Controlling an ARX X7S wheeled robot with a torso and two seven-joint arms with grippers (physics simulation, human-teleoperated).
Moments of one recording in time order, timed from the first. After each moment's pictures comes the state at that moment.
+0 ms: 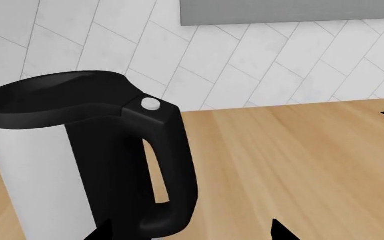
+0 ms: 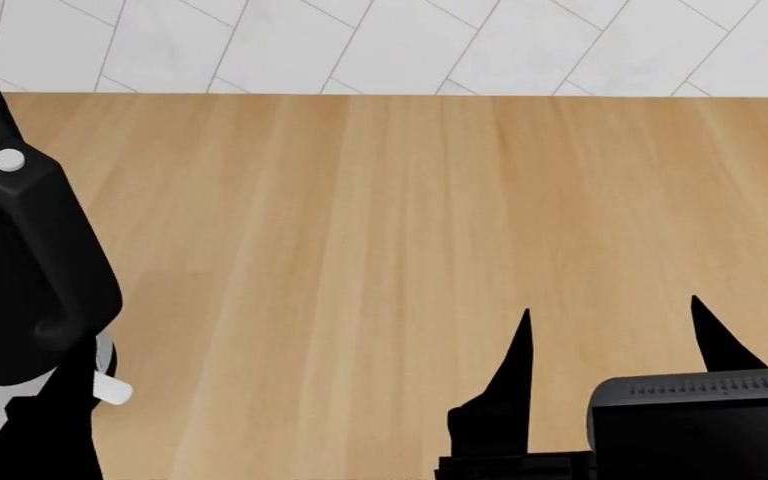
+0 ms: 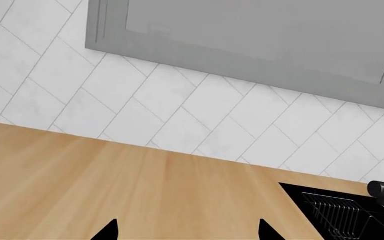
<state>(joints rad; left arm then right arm) -0.76 -0.67 0.23 0.90 -1.90 -0.97 -1.49 0.41 0.61 -0.06 -0.99 1.01 1.09 0.86</state>
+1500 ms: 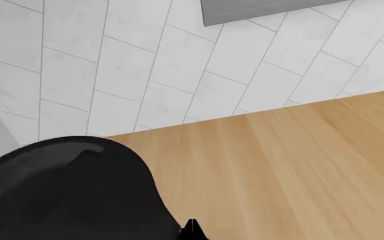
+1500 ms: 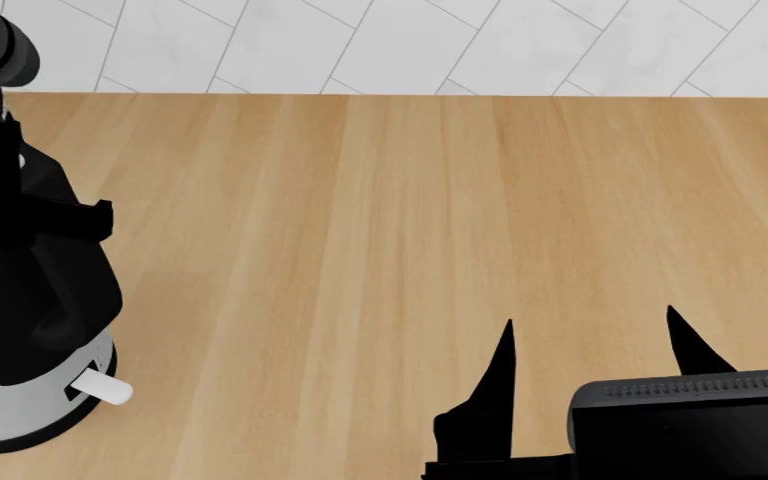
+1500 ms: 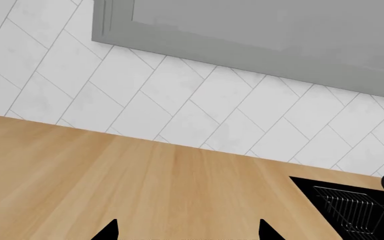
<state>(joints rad) -1.39 -0.70 0.71 0.26 -1.82 -0.99 -1.20 0.39 0.63 -0.16 -0.94 0.95 0.99 0.84</state>
